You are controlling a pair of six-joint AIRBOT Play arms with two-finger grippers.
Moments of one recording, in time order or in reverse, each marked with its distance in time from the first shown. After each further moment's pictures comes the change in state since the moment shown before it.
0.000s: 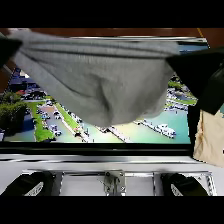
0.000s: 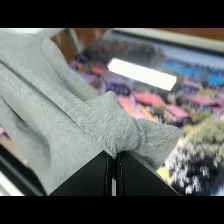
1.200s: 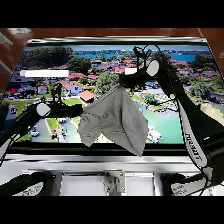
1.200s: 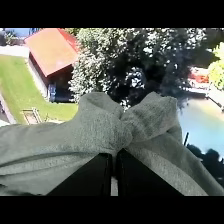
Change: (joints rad) left arm 0.002 -0.396 -0.854 -0.019 0.561 -0.217; right arm 0.064 -0.904 0.014 -0.090 -0.282 0.179
